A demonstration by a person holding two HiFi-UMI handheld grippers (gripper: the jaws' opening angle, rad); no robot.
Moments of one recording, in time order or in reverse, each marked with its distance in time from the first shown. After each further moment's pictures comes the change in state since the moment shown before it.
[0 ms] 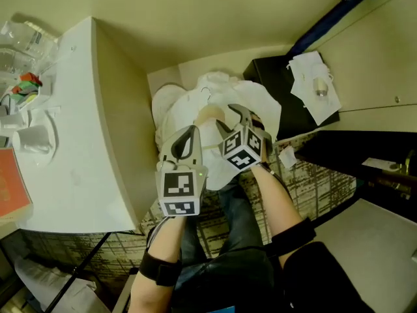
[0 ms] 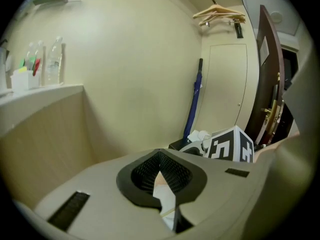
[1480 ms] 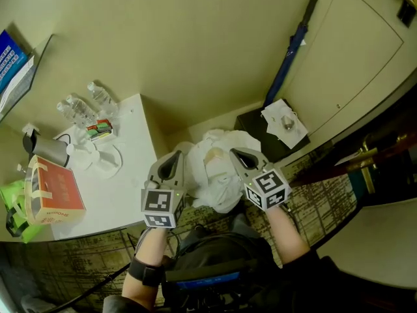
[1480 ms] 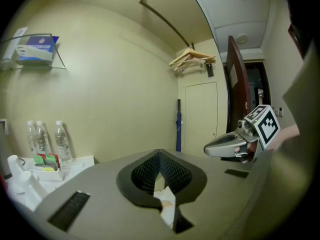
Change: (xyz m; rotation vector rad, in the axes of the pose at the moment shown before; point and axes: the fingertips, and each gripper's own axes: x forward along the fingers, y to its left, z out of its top) left arm -0.237 -0.003 0.196 0.201 -0.255 -0.108; right arm -0.355 0.007 0.185 0.426 -0.567 -0.059
